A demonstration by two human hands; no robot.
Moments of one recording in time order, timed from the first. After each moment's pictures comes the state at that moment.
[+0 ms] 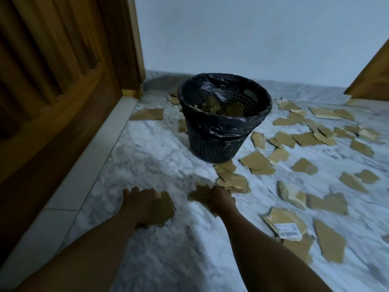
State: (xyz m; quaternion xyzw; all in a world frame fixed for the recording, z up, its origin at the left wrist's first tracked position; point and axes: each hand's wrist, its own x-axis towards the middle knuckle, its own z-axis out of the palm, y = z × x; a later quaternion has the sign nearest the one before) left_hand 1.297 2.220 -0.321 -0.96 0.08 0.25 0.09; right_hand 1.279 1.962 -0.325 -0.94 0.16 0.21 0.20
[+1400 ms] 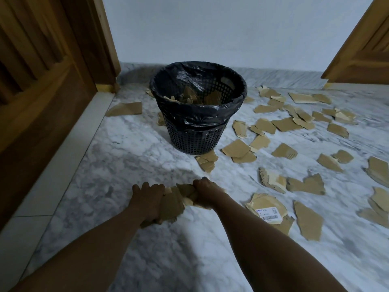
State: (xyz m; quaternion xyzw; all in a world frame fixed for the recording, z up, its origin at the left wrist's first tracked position) left_hand 1.281 2.142 -0.314 -0.96 0.19 0.22 0.06; right_hand 1.274 1.930 -0.319 -0.97 -0.02 0.22 0.11
